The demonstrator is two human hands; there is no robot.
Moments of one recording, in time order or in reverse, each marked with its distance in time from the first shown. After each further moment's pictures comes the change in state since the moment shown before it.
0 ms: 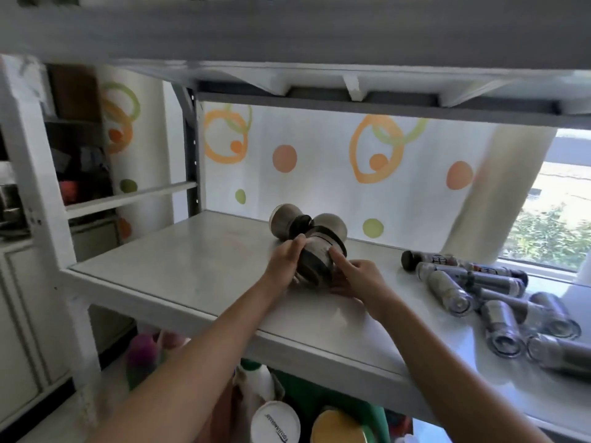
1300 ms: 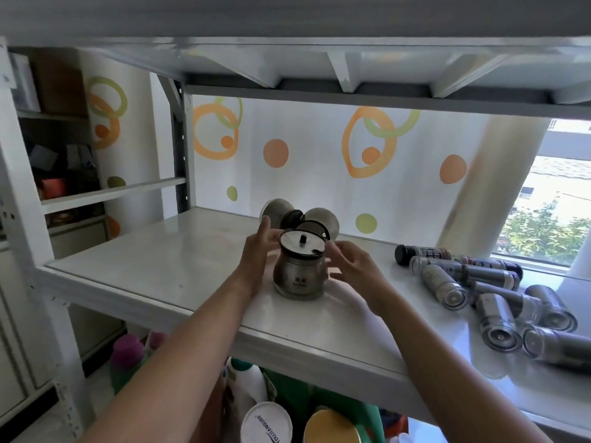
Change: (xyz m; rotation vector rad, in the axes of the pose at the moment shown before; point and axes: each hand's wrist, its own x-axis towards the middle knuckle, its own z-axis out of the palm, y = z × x) left_hand 0.026 -0.023 -0.016 -0.224 0.105 -0.045; right_hand 0.009 0.010 -0.013 -0.097 -0.097 -0.266
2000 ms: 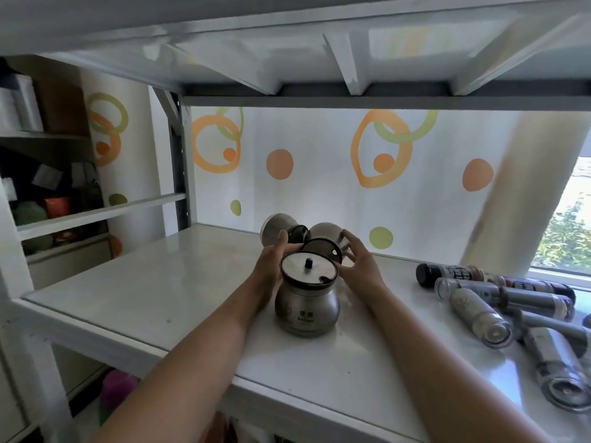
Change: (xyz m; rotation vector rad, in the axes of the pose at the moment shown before) left_hand 0.062 -0.022 0.010 0.089 -0.123 0.016; right_hand 0.089 0.036 -0.004 -0.185 0.174 -0.056
